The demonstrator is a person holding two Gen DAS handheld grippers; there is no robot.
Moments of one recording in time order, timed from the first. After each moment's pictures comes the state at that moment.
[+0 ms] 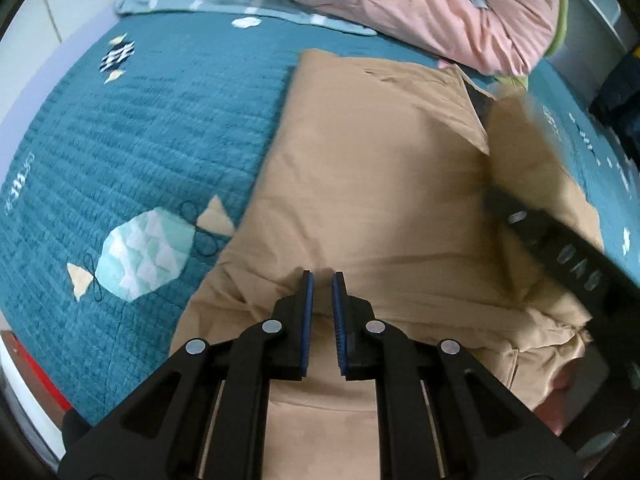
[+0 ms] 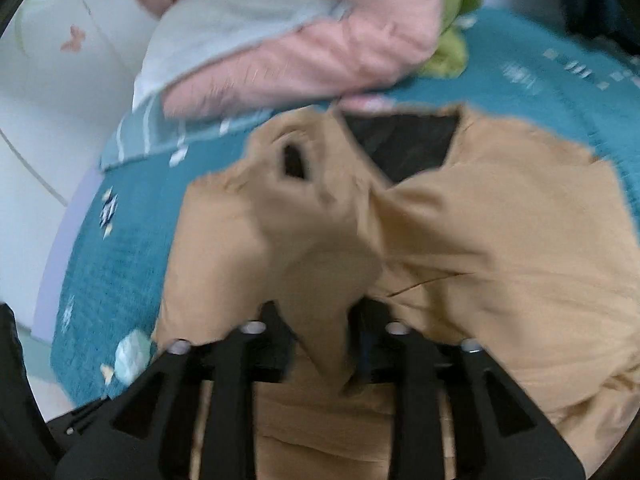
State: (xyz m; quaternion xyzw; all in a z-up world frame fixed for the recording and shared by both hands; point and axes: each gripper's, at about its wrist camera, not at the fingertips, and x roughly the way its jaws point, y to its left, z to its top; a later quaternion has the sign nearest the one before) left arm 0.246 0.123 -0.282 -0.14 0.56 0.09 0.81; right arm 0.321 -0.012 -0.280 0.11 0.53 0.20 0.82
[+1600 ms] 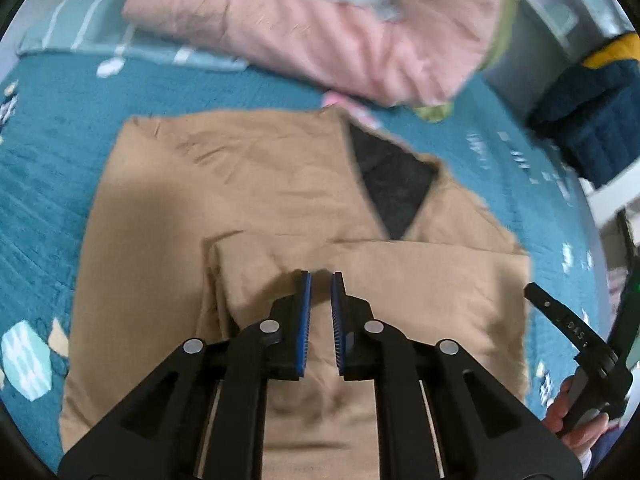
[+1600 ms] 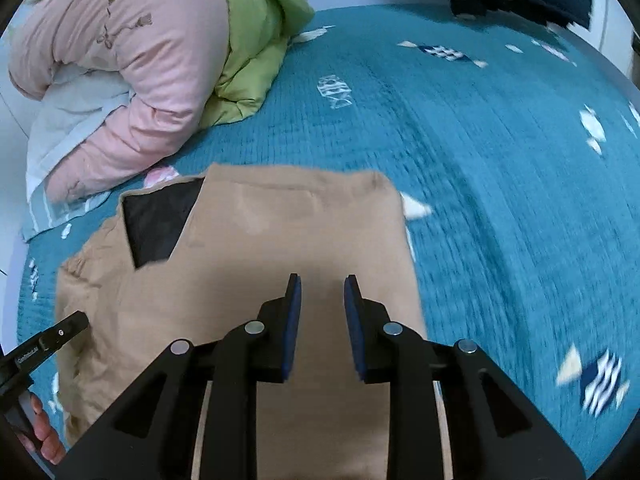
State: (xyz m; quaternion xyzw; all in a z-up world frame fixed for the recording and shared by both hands) left arm 0.359 0.065 -0.286 -0.18 0.53 -0.02 0.83; right arm 0.382 -0.206 -0.303 0.08 0.53 0.04 0.85
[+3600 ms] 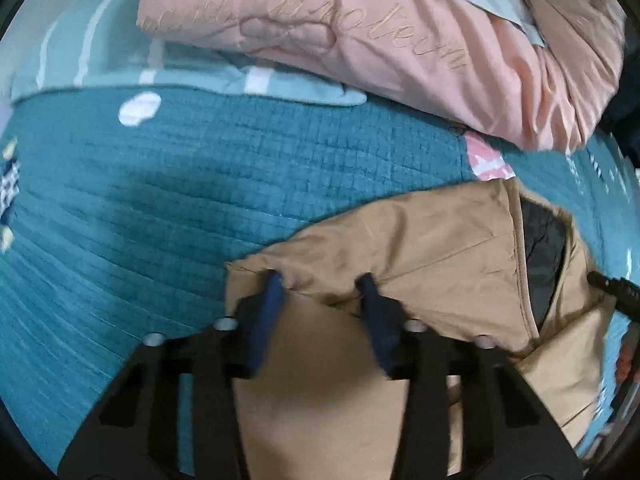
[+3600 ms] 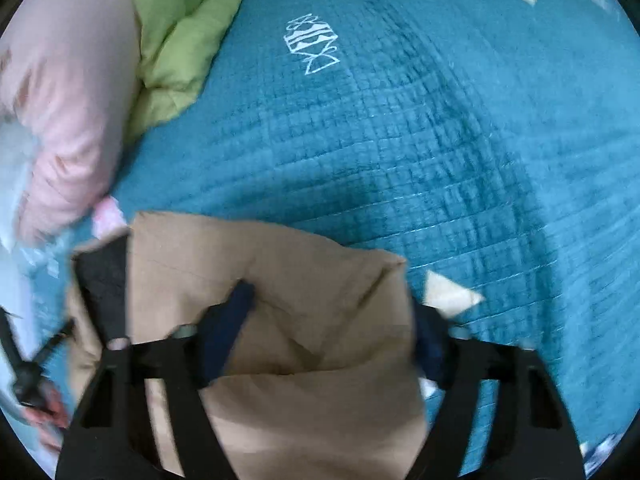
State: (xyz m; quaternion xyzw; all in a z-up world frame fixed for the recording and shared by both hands) left arm 0.445 0.171 -0.305 -0.10 0.56 0.01 0.82; right arm 0.478 -0.229 -0.337 0.12 0.60 0.04 0.79
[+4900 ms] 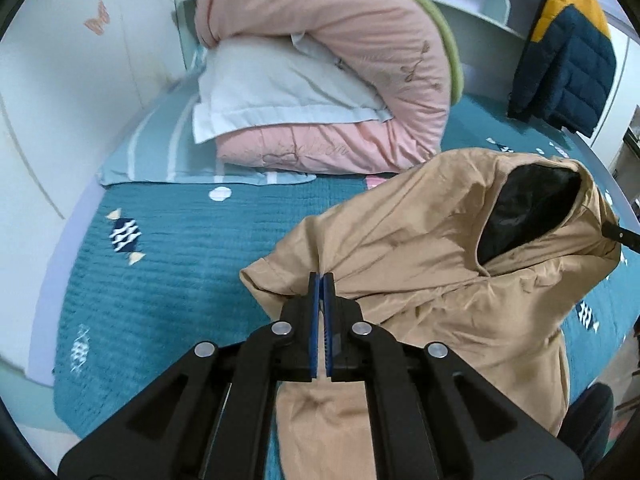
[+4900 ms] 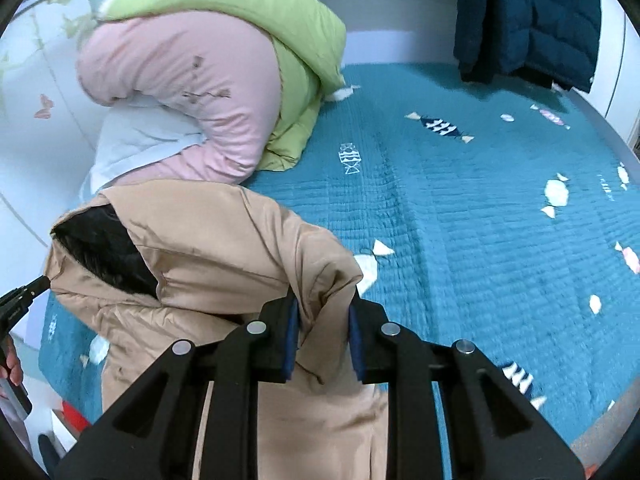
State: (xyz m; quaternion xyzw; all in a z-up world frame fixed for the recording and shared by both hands) left arm 0.233 0.143 -0.117 -0.01 0.42 -0.02 0.91; right arm 0.256 -0.245 -0.126 0.06 0.44 0.09 0.89
